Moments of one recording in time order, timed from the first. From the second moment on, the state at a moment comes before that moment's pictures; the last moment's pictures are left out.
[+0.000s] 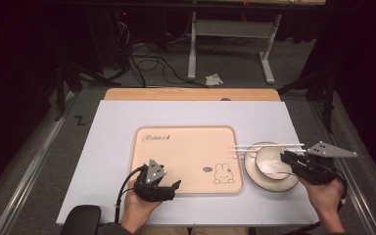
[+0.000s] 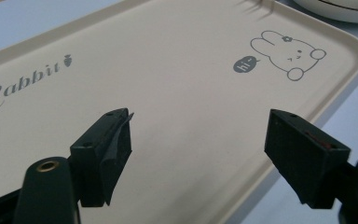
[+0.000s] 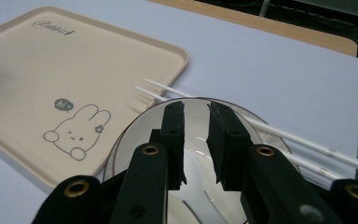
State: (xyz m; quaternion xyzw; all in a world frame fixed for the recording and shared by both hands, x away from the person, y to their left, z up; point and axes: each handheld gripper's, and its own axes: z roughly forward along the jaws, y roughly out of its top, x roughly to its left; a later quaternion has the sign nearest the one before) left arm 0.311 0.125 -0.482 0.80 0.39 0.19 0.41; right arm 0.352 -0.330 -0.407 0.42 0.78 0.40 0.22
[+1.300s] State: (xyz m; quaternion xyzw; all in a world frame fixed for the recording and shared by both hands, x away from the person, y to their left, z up) left arm 0.332 0.111 -0.487 0.81 0.38 0.17 0.41; right arm 0.417 -0.357 -0.415 0.46 0.81 0.28 0.23
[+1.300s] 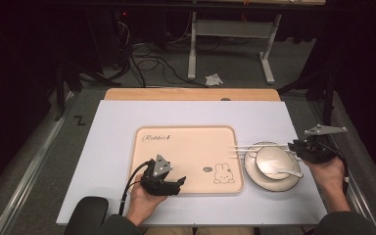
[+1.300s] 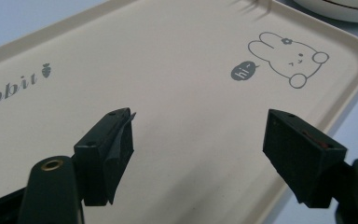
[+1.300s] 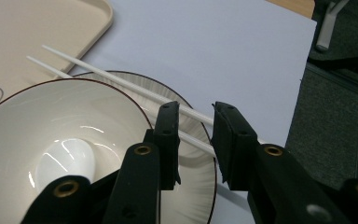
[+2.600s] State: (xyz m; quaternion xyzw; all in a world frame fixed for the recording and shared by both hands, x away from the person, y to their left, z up) left arm 0.312 0.132 -0.492 0.79 0.42 0.19 0.39; right arm 0.478 -0.357 -0.444 0.42 0.86 0.22 0.17
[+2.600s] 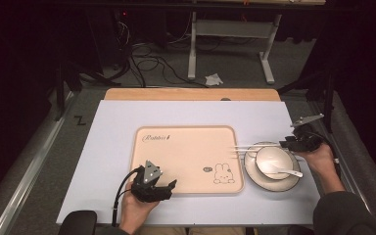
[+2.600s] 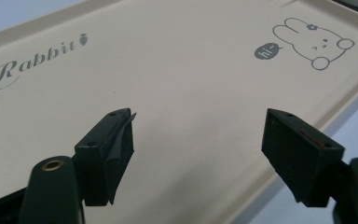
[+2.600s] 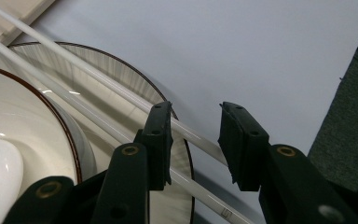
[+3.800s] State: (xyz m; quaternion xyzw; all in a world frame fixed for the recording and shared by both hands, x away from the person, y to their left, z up) left arm 0.311 0.130 -0.493 0.80 0.41 0.19 0.39; right arm 0.479 -0.358 -0.452 0.40 0.89 0.20 0.13
